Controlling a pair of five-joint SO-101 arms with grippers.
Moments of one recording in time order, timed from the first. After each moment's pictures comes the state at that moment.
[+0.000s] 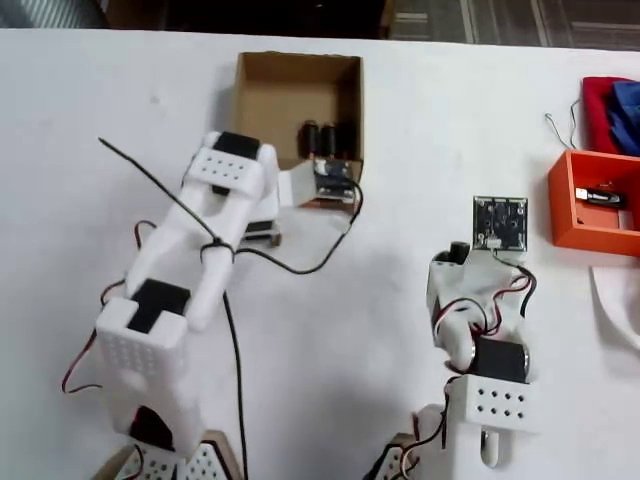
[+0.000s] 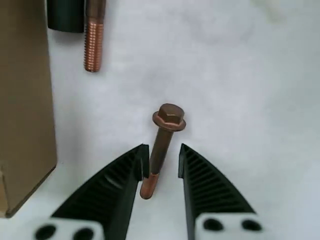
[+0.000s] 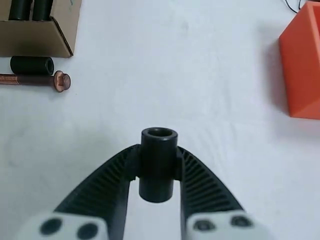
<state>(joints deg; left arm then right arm) 8.9 22.8 -6.3 75.7 -65.8 4.9 -68.3 72.4 46.1 7.3</state>
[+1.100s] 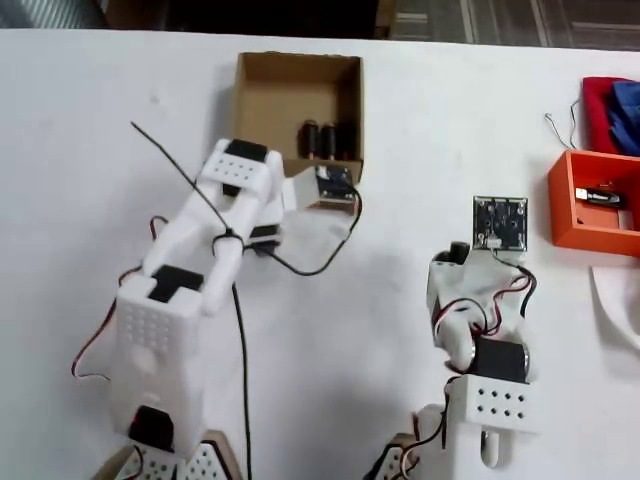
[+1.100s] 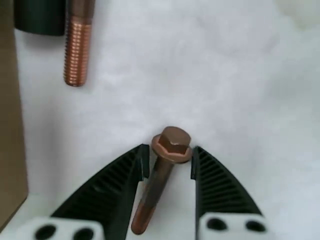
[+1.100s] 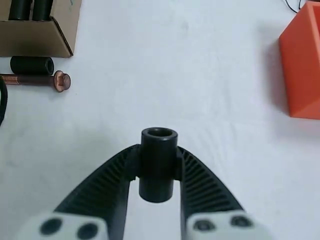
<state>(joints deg) 8.9 35.8 -12.3 73.3 -63.9 4.9 -68.3 72.5 46.1 7.3</state>
